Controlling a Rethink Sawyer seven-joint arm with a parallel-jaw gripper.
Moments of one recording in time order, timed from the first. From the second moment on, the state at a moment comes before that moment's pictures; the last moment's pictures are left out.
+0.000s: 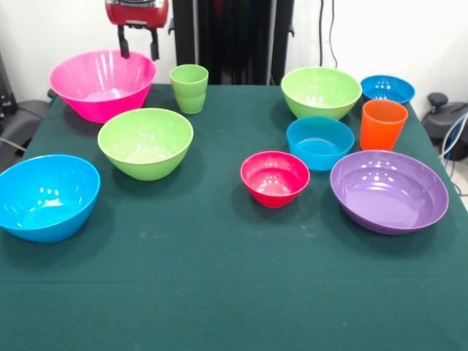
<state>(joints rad) -1.05 -0.85 0.46 2.20 -0.89 0.44 1.97</state>
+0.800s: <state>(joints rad) -1.01 -0.73 0.42 2.19 -0.90 0.37 1.97</state>
